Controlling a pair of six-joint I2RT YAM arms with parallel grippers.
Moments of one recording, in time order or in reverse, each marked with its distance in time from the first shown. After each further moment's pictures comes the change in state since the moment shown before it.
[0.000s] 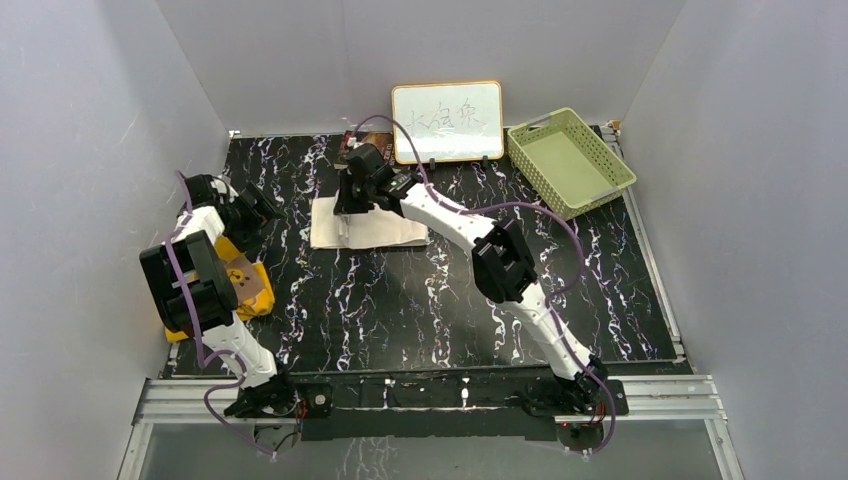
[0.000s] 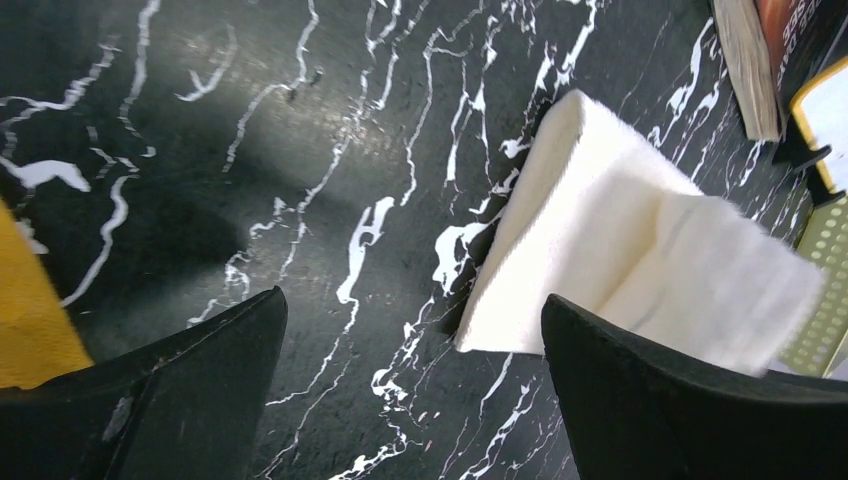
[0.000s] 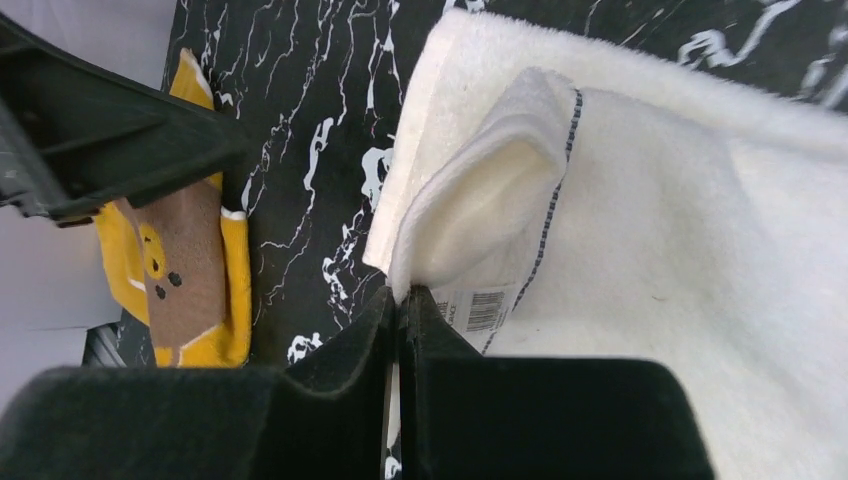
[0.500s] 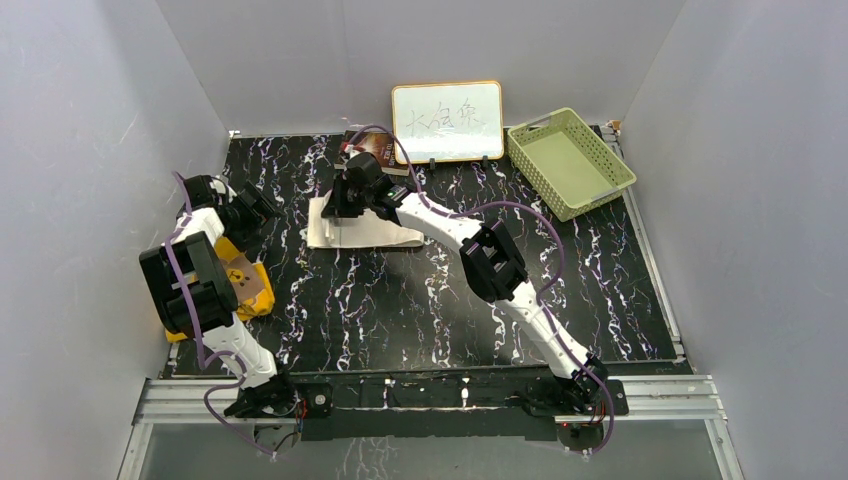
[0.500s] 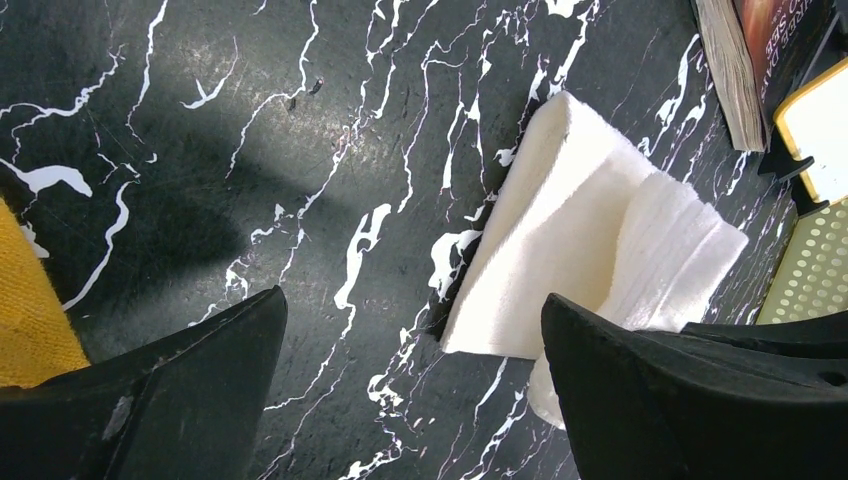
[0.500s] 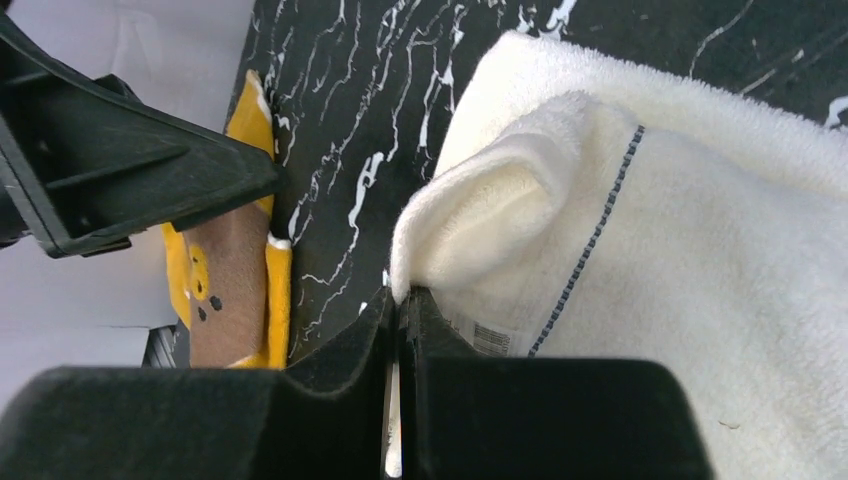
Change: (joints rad) left arm 0.023 -0.011 -0.014 0.033 0.002 -0.028; right arm -0.002 0.143 0.000 0.243 -0.154 0.103
